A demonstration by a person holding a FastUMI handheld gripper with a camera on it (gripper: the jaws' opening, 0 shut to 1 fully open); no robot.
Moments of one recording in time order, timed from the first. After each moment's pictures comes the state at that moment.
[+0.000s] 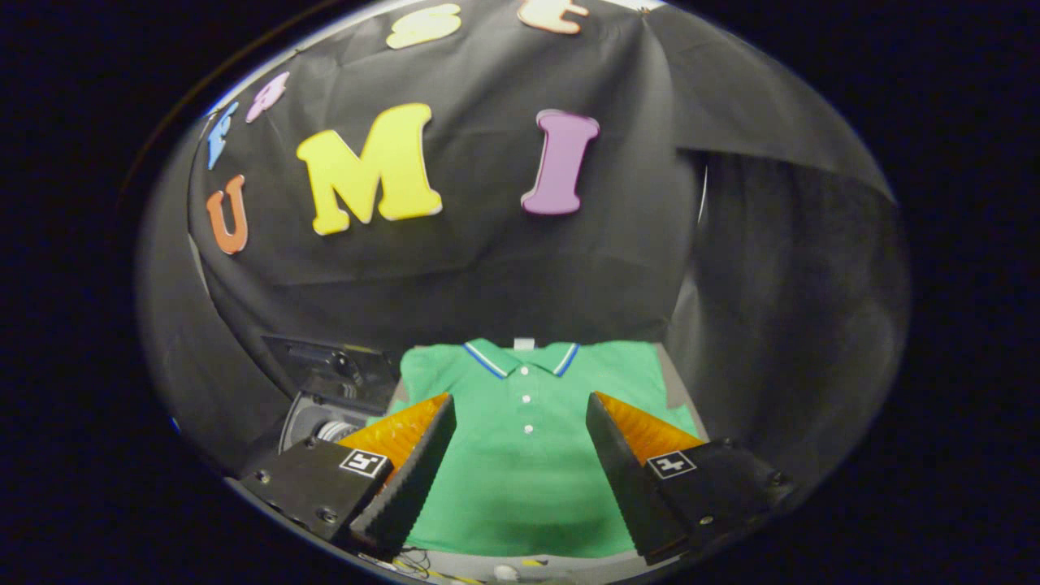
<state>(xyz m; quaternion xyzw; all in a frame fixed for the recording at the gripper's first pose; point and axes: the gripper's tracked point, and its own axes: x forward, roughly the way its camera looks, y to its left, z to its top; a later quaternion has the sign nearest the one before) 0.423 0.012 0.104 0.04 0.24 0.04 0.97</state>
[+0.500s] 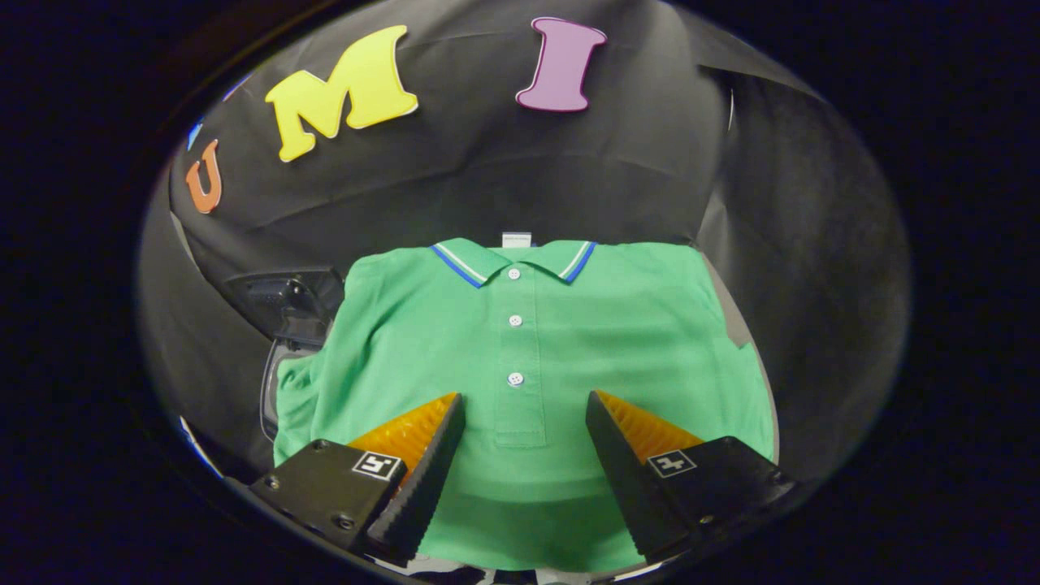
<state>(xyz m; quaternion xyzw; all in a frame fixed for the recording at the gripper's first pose) 0.451 0.012 0.015 0.03 0.36 0.04 0.93</state>
